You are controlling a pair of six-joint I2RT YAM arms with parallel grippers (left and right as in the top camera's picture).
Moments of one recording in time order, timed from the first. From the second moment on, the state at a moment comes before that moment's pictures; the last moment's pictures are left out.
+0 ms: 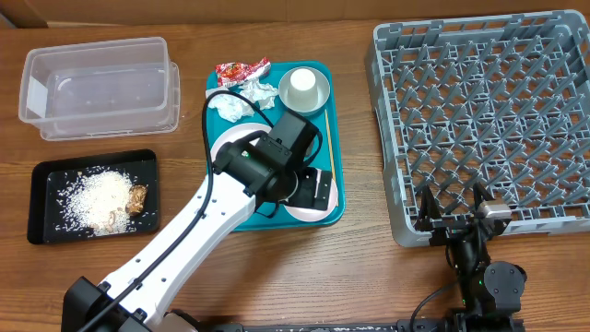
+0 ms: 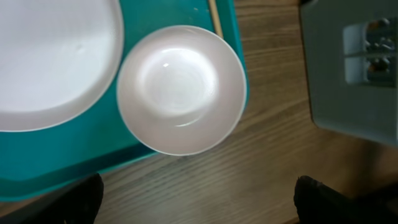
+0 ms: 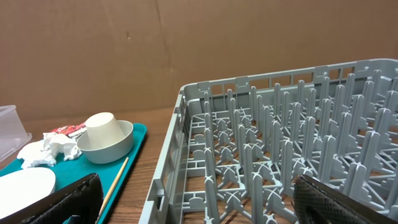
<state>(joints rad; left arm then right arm) -0.62 1.53 1.30 -1.01 0.12 -0.49 0.01 0.01 0.02 -0.03 -0.09 0.14</state>
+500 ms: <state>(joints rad) -0.36 1.53 1.30 -0.92 0.13 -0.49 0.01 0.01 0.02 -0.03 -0.09 0.14</state>
